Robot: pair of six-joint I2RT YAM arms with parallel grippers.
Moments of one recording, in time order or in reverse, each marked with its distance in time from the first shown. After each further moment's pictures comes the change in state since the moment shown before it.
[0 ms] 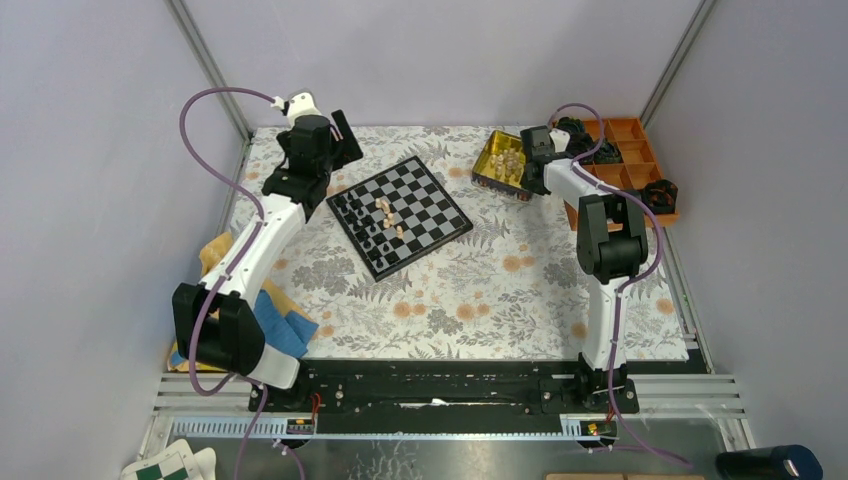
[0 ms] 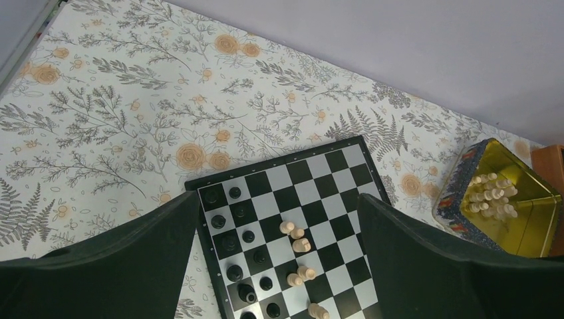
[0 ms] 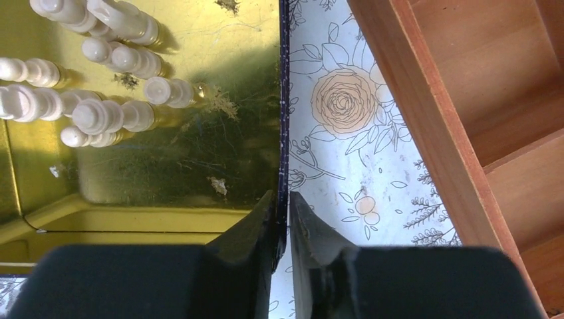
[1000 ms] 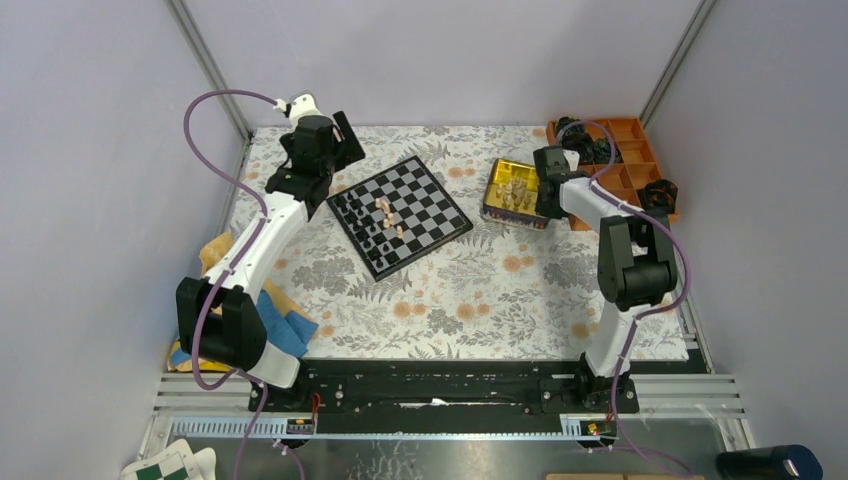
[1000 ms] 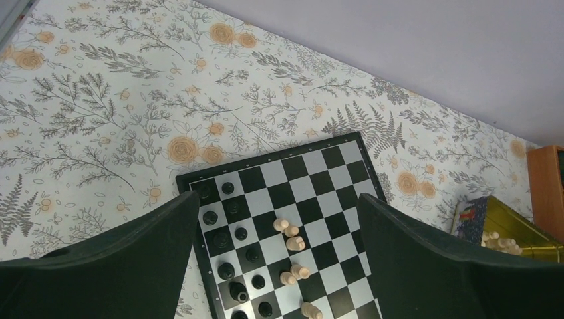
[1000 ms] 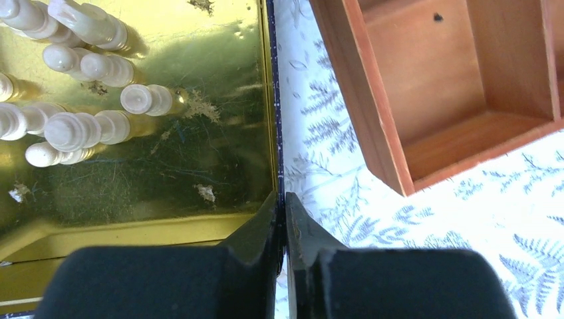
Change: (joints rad) left arm 0.000 0.027 0.000 0.002 0.006 -0.035; right arm -0.016 -0.242 -0.296 -0.044 -0.002 -0.143
